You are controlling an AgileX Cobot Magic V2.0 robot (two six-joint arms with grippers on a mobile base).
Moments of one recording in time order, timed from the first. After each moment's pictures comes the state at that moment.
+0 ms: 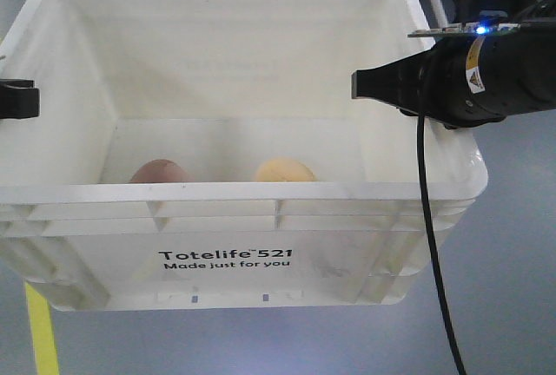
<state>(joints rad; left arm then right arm) -0.28 0.99 -1.02 0.11 0.80 -0.16 0.73 1.30 -1.24 -0.56 1.05 0.81</state>
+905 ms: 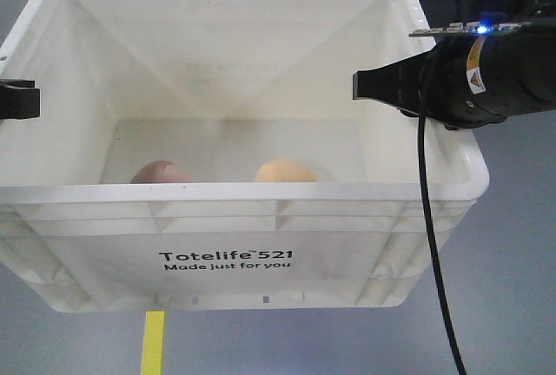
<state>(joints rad) -0.28 0.99 -1.02 0.11 0.80 -0.16 0.73 1.30 -1.24 -0.56 1.06 0.81</state>
